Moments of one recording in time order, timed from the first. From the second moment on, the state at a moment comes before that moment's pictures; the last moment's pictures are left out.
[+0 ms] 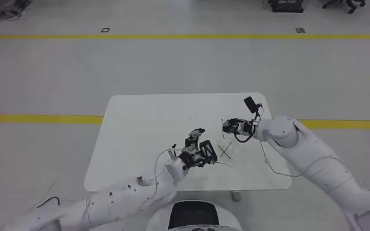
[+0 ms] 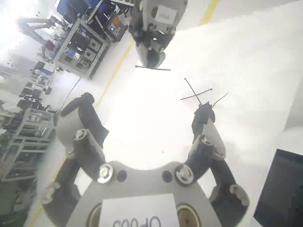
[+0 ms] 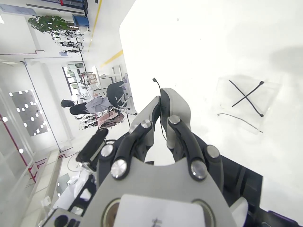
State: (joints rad) left arm 1.04 -0.99 -0.26 -1.80 1.57 0.26 -0.30; right arm -1.00 -0.83 0.75 -1.47 0.40 0.34 0.56
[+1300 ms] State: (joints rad) left arm 0.89 -1.09 -0.17 -1.66 1.57 0.32 -0.42; right arm -1.09 -0.88 0.75 -1.57 0.55 0.33 0.29
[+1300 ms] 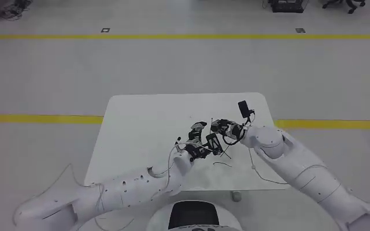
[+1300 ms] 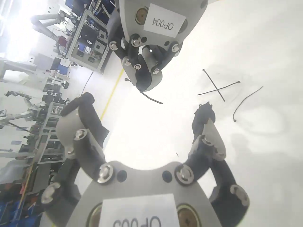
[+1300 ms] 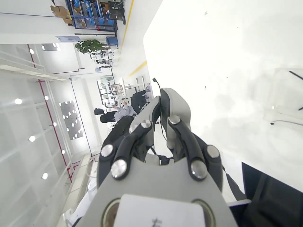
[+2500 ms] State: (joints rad) left arm 0.90 -1.09 -0.17 -1.63 1.57 0.33 -0.37; right arm -1.17 -0.90 0.83 -1.63 0.44 0.34 0.29
